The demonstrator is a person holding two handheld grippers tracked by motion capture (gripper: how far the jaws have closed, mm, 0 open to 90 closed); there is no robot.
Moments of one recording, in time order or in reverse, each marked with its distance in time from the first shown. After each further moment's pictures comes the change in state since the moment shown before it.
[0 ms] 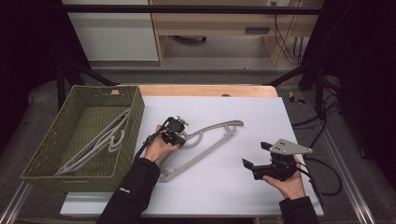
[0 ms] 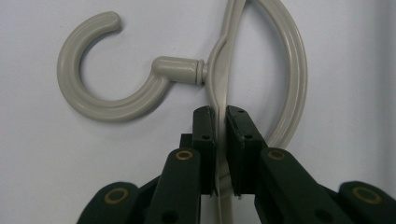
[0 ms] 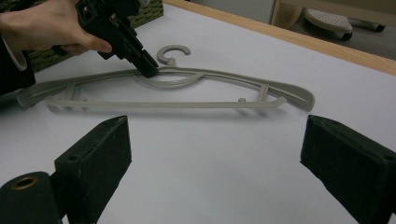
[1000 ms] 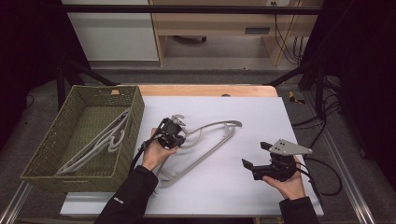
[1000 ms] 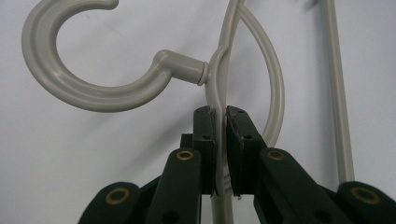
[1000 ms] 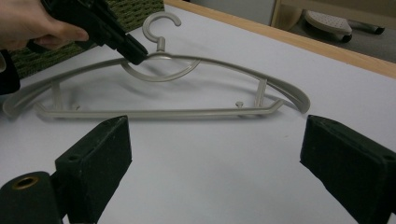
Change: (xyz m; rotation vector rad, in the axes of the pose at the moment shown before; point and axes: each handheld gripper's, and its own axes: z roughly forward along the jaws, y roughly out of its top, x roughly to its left) left arm -0.020 -0.012 -0.035 -0.136 0.036 -0.037; right arm 0.002 0.001 -0.001 -0.004 -0.002 -0.010
